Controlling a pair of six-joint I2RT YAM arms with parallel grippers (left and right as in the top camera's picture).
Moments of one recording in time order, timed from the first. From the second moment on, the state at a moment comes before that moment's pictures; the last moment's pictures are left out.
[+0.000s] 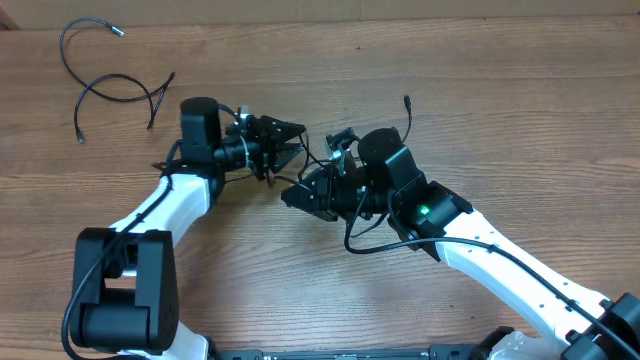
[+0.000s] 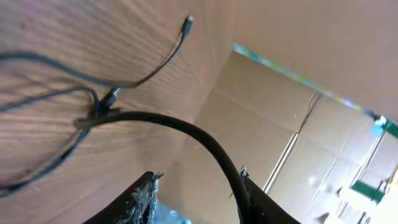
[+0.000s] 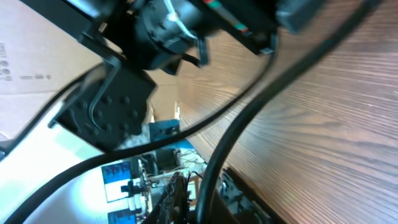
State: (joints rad) left arm -0.07 1.74 0.90 0.21 0.99 -1.40; right arm 0.67 1.45 0.96 -0.06 -0.70 1.12
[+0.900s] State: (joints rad) left arm 0.17 1.74 0.90 0.28 1.09 -1.11; right arm 0.67 1.45 0.96 -0.16 -0.45 0.89
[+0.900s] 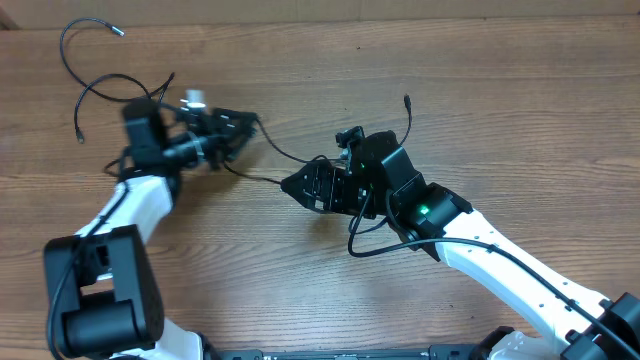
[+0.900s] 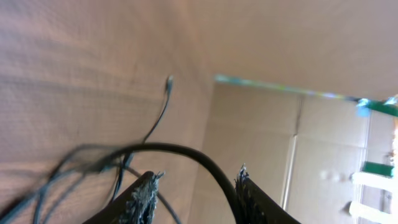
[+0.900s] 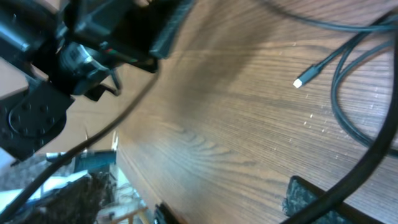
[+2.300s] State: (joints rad) left arm 1.12 1.74 1.09 0.86 1.15 -1.25; right arm 0.67 1.55 0.96 -0.60 0.05 0.63
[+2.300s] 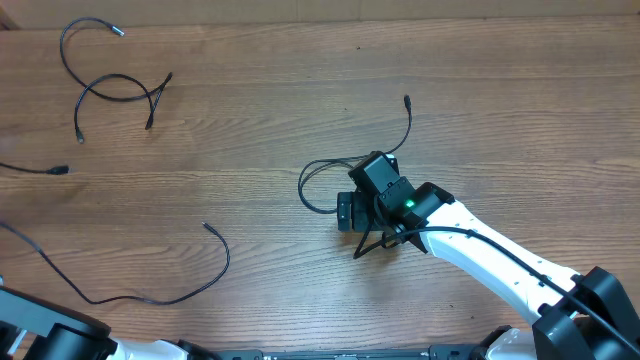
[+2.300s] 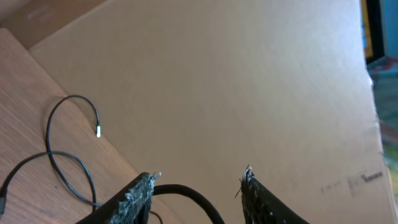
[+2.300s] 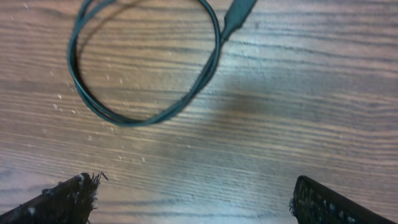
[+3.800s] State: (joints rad) left arm 0.68 1.89 2.03 -1.07 0.14 -0.31; right arm 0.67 1.55 0.96 -0.45 0.03 0.65
